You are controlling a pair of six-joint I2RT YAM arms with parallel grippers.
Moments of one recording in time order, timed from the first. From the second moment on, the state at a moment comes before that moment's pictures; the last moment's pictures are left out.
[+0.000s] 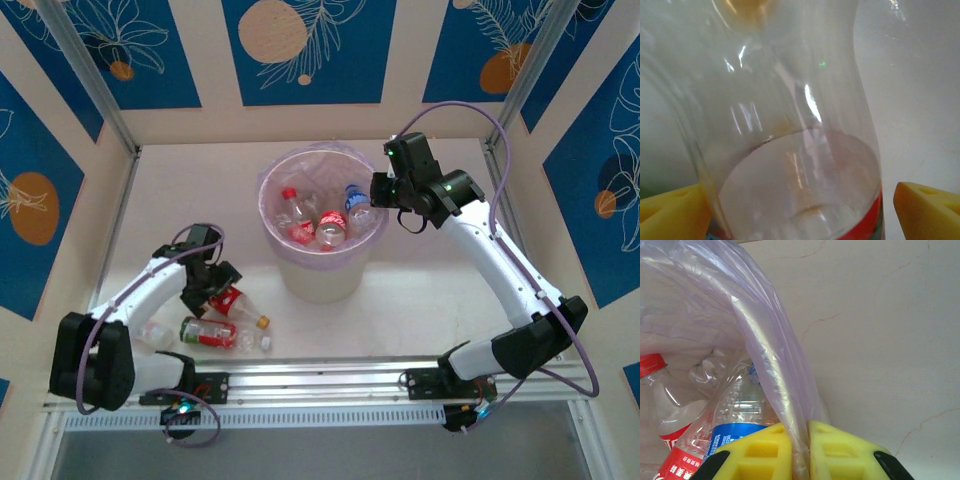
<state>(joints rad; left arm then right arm) -0.25 1.27 0.72 -0.83 0.07 -1.03 0.50 1.41 1.56 -0.96 0.11 0.46</state>
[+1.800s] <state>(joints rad) -0.55 1.70 2.41 -1.09 0.09 -0.34 0.53 1.46 1.59 -0.95 0.15 0.45</state>
